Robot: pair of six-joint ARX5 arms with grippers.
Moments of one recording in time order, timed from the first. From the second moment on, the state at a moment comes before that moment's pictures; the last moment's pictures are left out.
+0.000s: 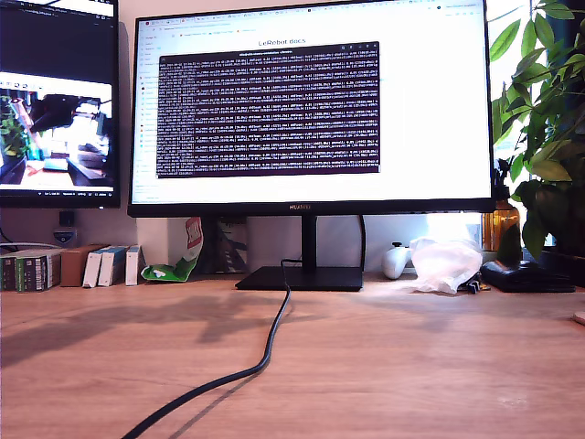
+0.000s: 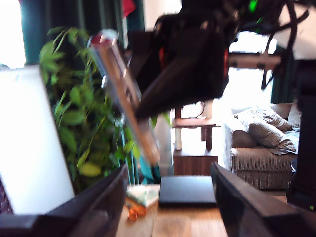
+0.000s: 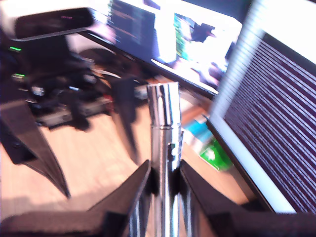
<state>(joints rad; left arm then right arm) -0.26 1.43 1.06 0.77 1.28 -0.36 0.65 1.54 1.83 -0.66 -0.38 -0.32</state>
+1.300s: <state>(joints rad) -0.33 1.43 1.06 0.97 1.24 -0.49 0.78 1.54 1.83 -0.57 -0.46 -0.34</state>
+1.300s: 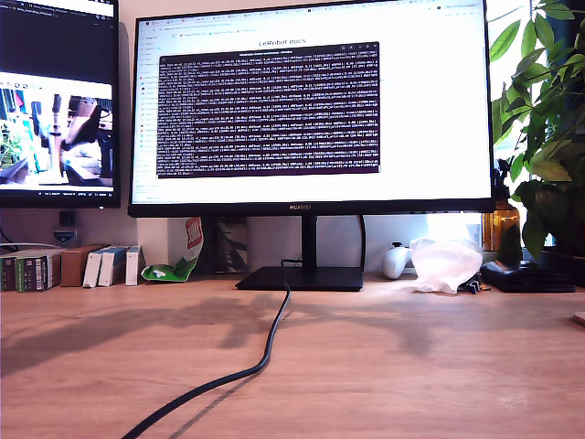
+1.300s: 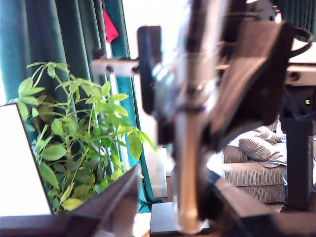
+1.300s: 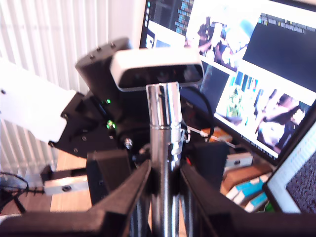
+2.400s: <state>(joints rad) -0.27 1.42 1.06 1.01 1.18 -0.49 0.76 1.54 1.84 -0.64 -0.46 -0.35</state>
